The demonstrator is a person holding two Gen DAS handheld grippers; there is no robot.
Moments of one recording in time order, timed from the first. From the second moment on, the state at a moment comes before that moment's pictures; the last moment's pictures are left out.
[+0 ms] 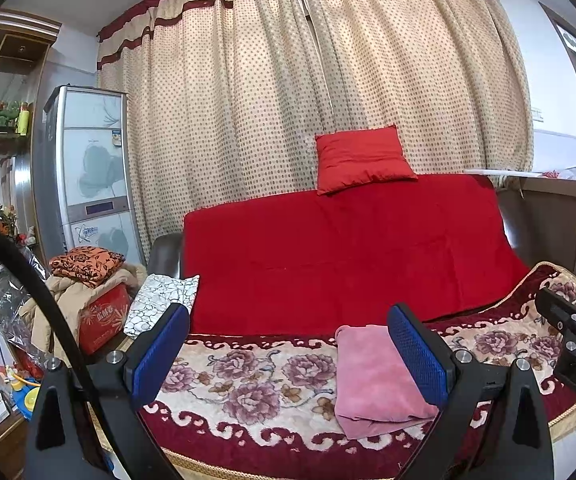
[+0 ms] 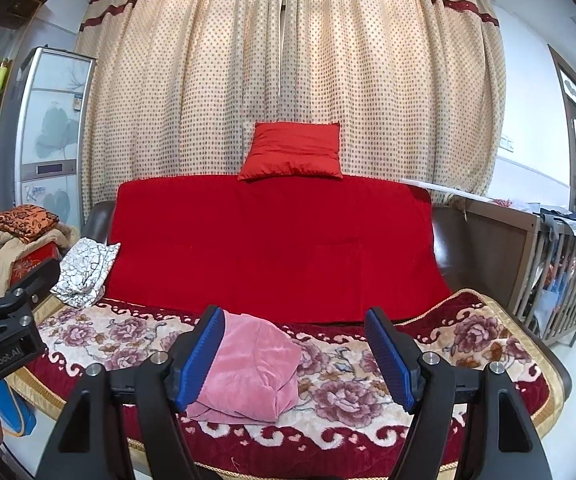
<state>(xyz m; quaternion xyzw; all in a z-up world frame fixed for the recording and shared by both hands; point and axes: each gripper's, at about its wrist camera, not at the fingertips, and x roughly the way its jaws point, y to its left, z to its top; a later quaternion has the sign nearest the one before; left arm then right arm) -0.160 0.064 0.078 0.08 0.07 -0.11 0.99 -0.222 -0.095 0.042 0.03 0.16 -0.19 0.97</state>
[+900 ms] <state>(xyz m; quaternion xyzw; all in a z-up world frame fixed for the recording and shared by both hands) -0.155 0.063 0.069 0.08 0.09 -0.12 0.99 -0.214 -0.093 0.034 0.02 0.18 -0.20 0.96</state>
